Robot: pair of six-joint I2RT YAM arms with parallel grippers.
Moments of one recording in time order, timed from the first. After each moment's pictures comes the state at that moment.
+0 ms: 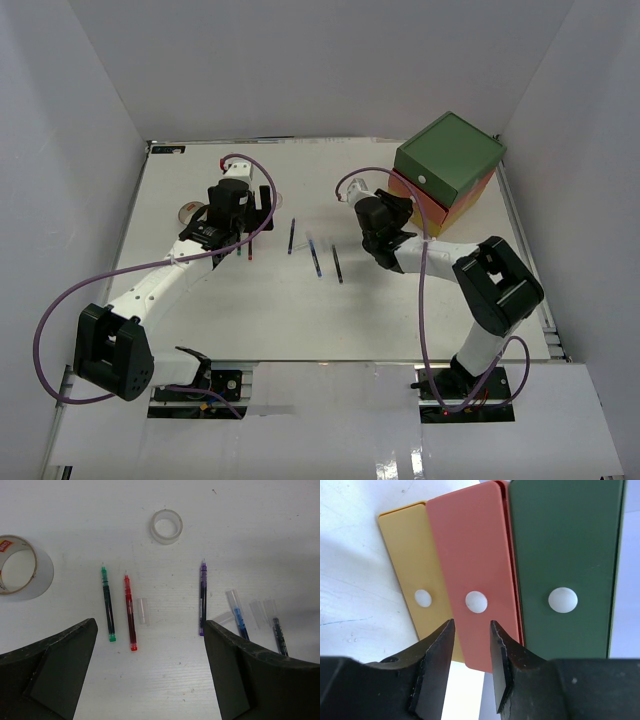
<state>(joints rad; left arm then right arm) -0.42 1.30 0.97 -0.24 -0.29 -0.24 0.69 1.72 0.91 0.34 0.92 -0.81</state>
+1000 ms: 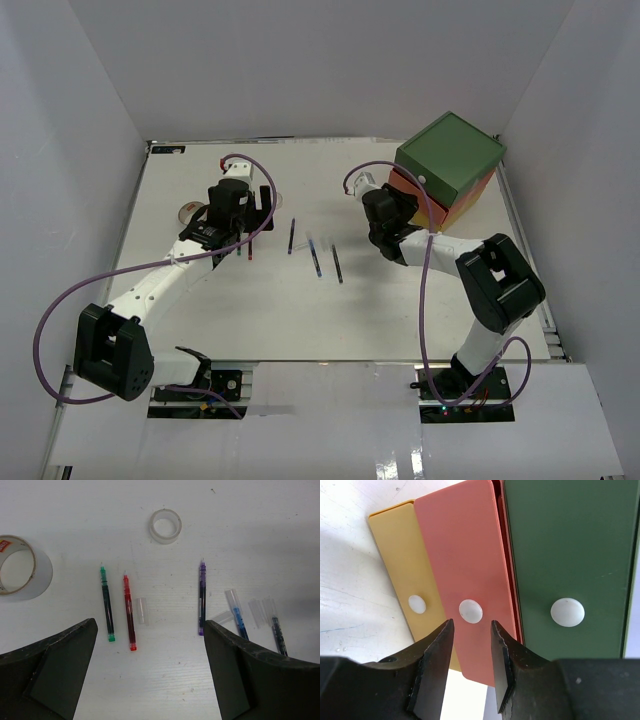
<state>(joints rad) -0.42 1.30 0.97 -0.24 -0.28 -0.24 0.62 1.72 0.95 0.28 0.85 -0.77</state>
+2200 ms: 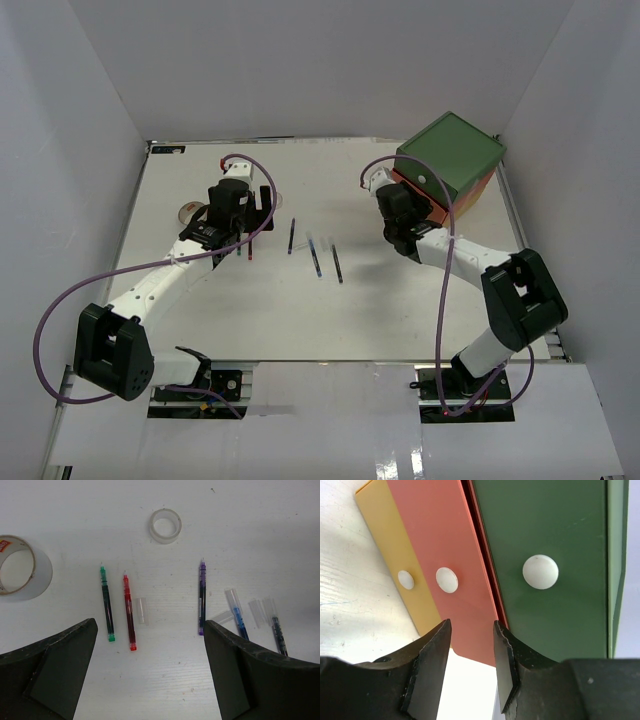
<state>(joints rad) -0.42 1.30 0.97 -0.24 -0.28 -0.24 0.57 1.58 0.95 0.06 0.78 -0.62</state>
